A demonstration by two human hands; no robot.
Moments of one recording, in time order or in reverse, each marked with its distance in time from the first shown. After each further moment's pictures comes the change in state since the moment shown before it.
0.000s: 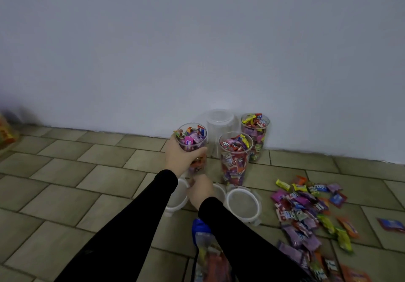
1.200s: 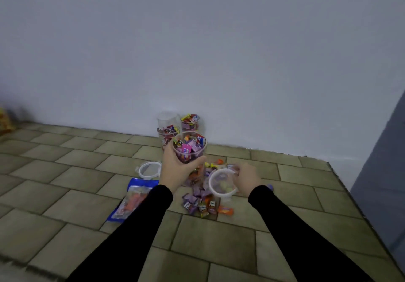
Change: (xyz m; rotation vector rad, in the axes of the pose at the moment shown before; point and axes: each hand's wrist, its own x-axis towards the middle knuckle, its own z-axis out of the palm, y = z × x) left_hand -0.247 0.121 0.133 -0.136 0.004 0.168; right_hand -0.159 0.171 -0.291 -0.334 0.208 -0.129
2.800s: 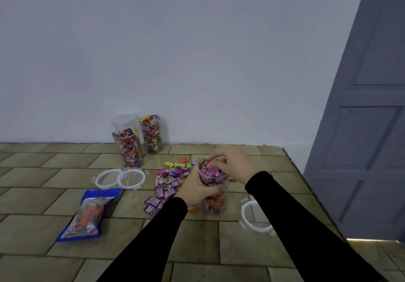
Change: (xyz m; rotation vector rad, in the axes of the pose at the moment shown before) left_hand -0.049 -0.009 0.119 -0.066 -0.641 -0.141; right_hand -0.027 0.029 -0.079 -0.061 0.076 -0.383
